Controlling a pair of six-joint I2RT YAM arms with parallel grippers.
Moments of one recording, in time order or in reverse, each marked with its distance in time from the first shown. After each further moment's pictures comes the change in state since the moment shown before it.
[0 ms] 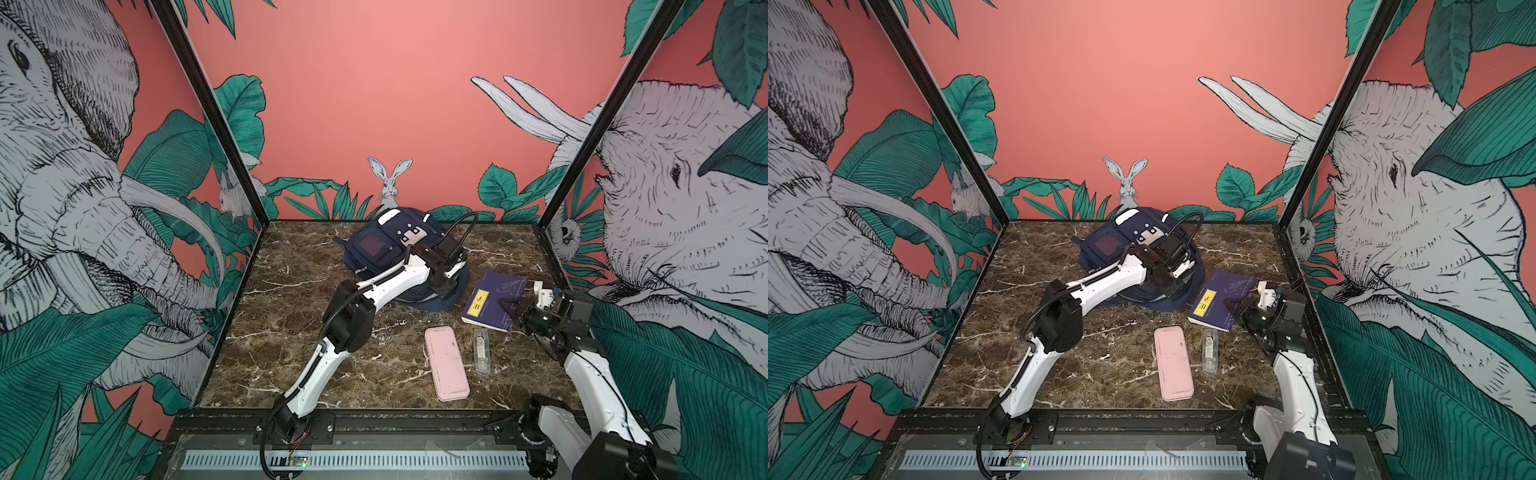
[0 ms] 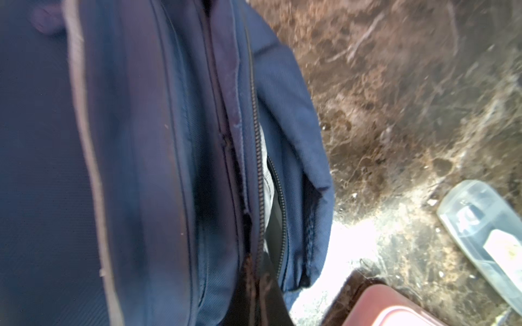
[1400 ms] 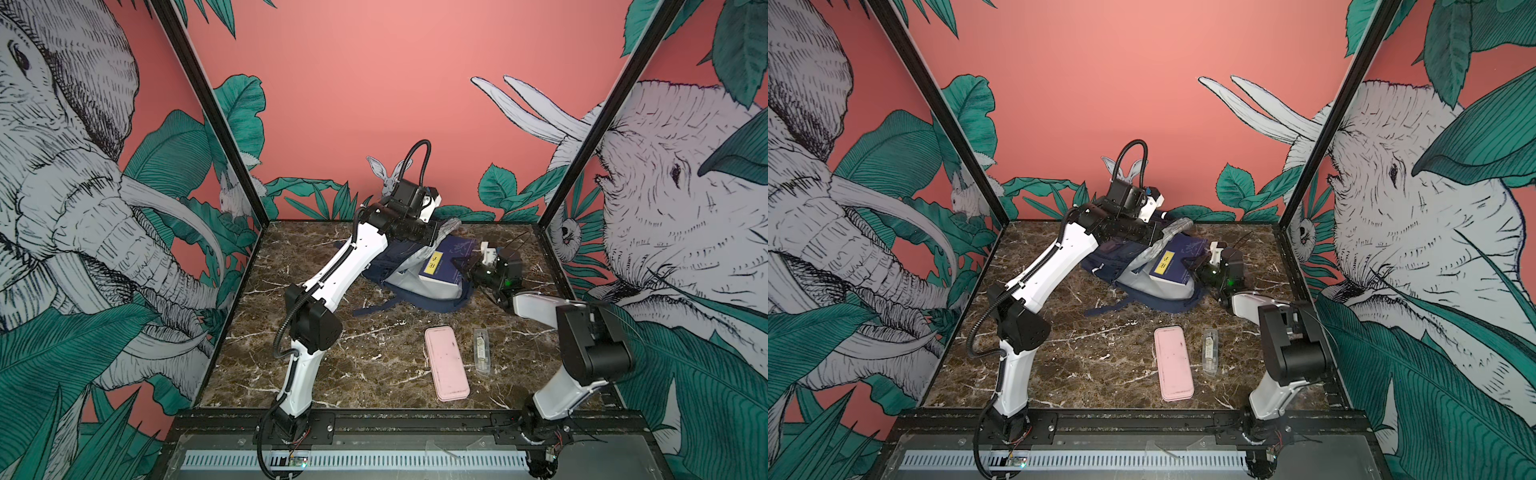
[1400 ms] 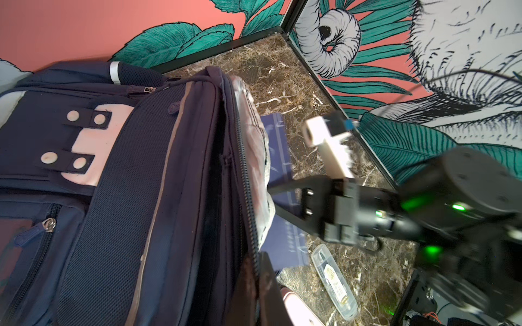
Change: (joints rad) left arm 0.182 -0.235 0.151 -0.005 0.271 -0.292; right arm 0.444 0.815 0.339 0.799 0.243 0.359
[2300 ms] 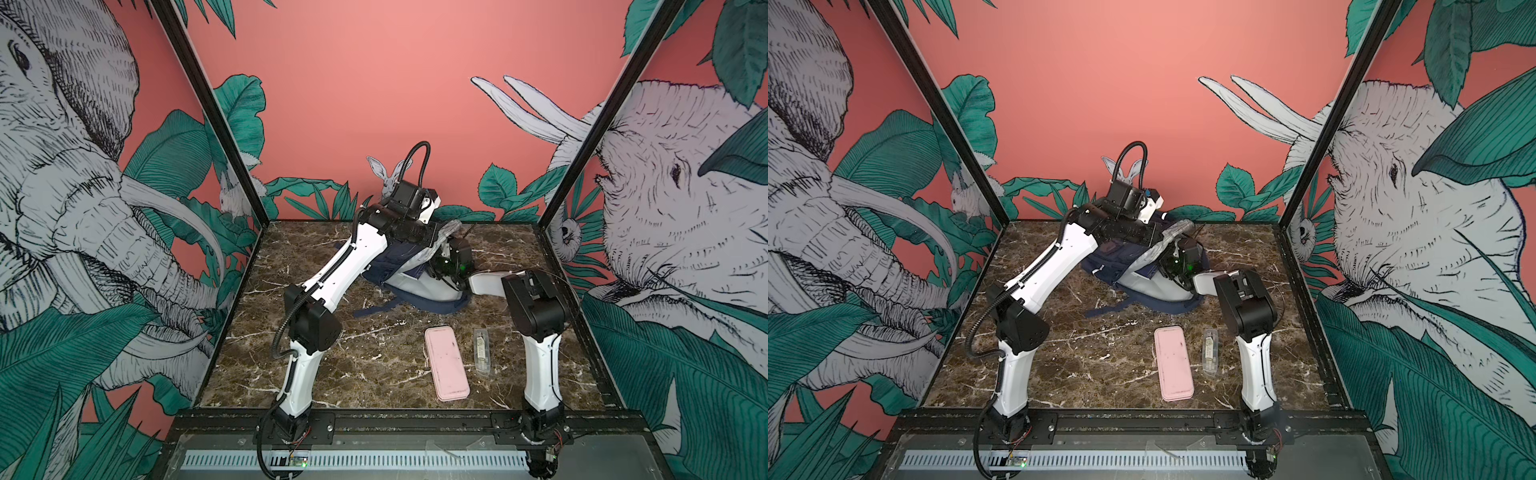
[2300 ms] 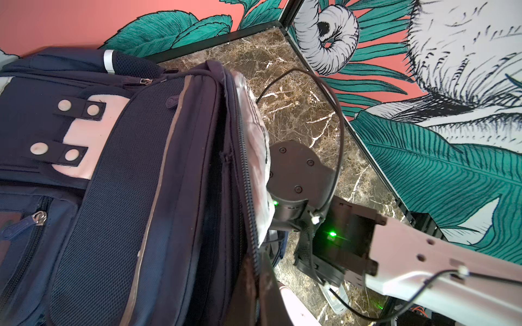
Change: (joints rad) left arm 0.000 -0.011 -0.025 0.000 0.016 -0.024; right arm 0.184 0.385 0.399 -0.148 0.134 0.013
